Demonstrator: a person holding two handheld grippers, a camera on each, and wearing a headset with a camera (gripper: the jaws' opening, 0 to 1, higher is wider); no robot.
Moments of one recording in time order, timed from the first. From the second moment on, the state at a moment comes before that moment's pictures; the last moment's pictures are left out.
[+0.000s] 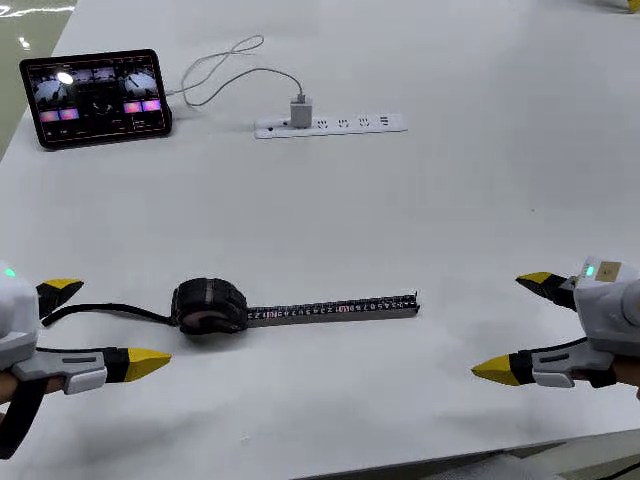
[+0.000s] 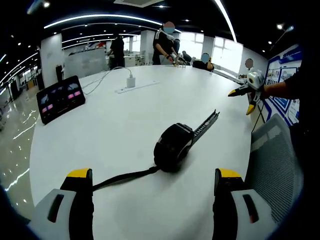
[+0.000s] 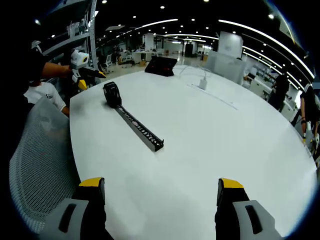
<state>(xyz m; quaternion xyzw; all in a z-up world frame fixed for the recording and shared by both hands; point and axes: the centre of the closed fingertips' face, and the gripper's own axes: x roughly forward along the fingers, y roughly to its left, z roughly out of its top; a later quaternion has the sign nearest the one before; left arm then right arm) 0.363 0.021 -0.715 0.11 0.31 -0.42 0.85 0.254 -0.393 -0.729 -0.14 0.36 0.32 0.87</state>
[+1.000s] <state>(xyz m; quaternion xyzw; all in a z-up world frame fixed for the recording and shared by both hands) 0.341 0.042 -0.725 0.13 0.30 -0.39 0.86 0.217 -0.429 -0.730 -0.12 0.37 0.28 0.88</state>
